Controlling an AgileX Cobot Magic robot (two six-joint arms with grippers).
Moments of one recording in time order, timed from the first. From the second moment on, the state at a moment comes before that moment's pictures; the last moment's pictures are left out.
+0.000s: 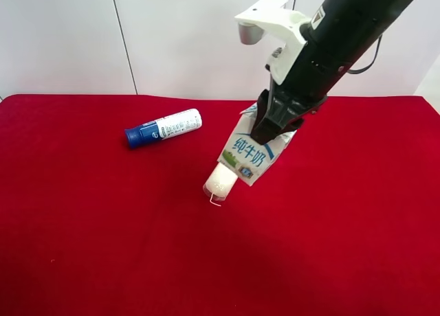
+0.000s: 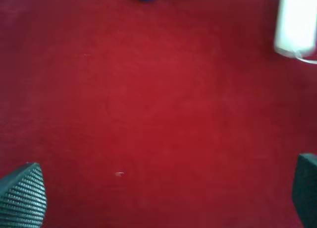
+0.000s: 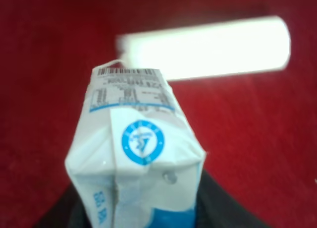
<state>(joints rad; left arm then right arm) 0.06 0.23 -0.55 -0.33 1.10 0.23 0.59 1.53 -1.22 0.23 0.96 -0.59</state>
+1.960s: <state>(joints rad) -0.62 1.14 -0.94 -0.53 1.05 0.65 0.61 1.52 -1.22 0.87 1.15 -1.22</state>
